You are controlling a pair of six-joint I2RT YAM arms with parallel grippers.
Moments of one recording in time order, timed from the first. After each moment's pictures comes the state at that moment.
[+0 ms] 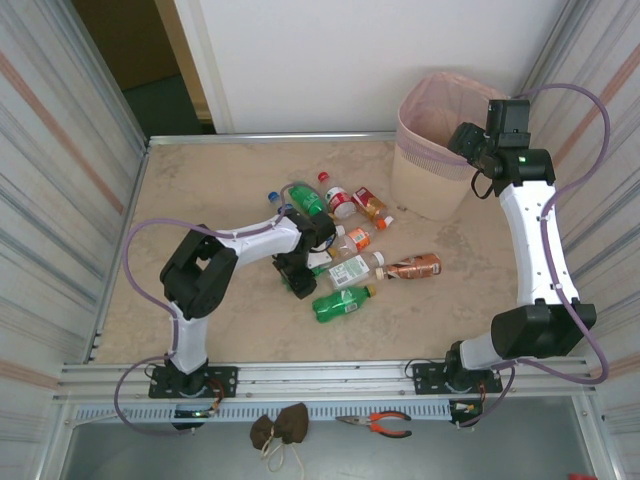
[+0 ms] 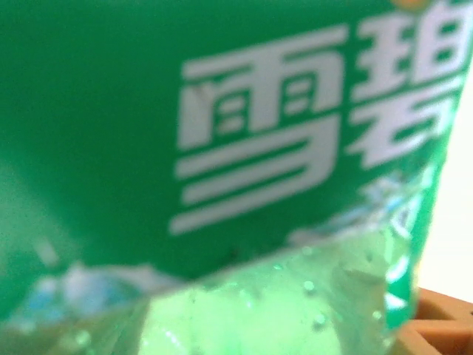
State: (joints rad) left arm -0.78 1.96 1.36 -1.05 -0.06 0.20; right arm 0.02 1.45 1.68 -0.87 0.15 0.49
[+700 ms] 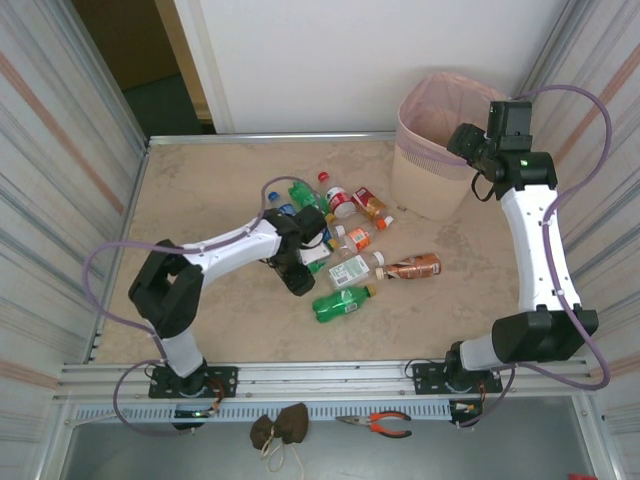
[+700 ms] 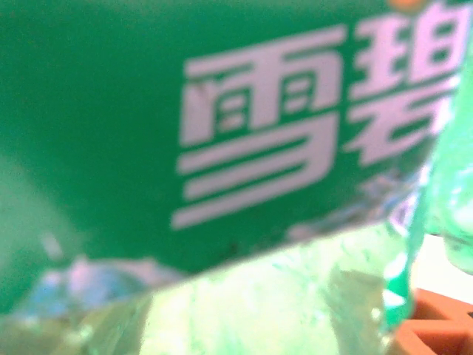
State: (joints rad) left arm -0.78 1.73 1.28 -1.00 0.01 0.21; right arm 0.03 1.42 1.66 -0.87 0.12 0.49
